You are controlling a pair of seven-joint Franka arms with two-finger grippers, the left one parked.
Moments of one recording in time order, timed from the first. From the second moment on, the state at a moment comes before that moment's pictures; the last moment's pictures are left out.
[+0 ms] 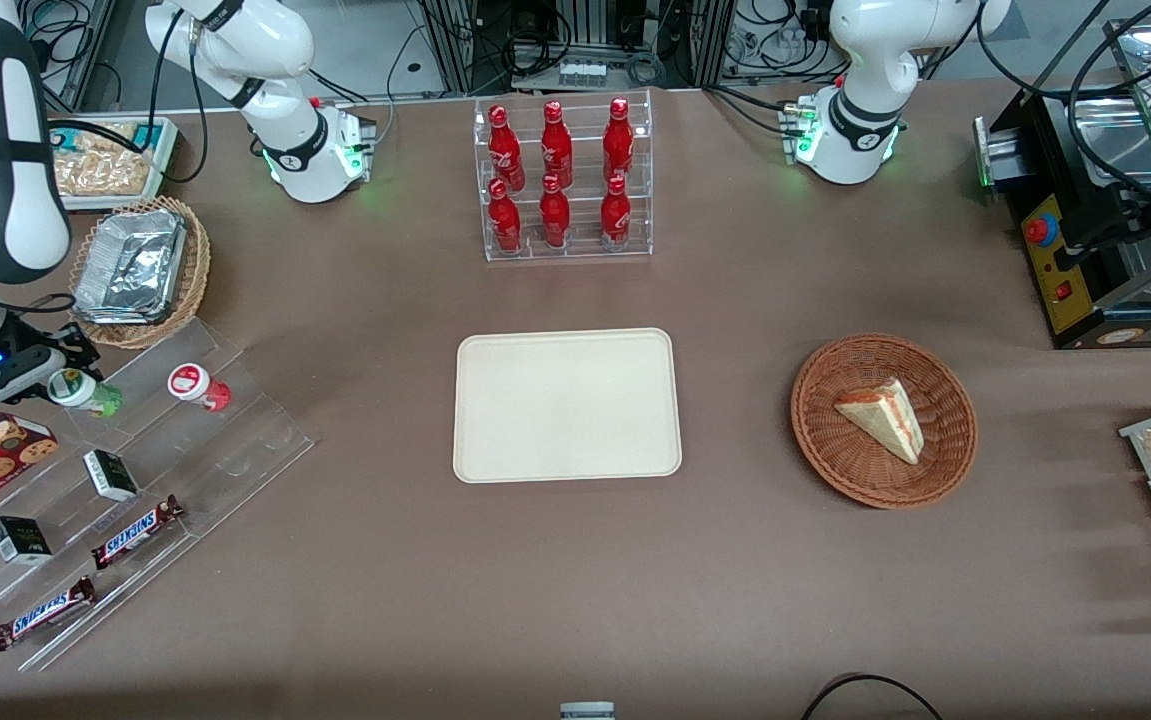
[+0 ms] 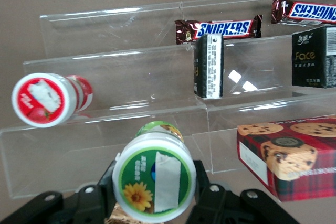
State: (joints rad) arm -0.23 0.03 -0.14 -2.14 0.00 2.24 -0.99
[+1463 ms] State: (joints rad) arm 0.38 0.01 -0.11 -1.81 0.06 1.74 -0.07
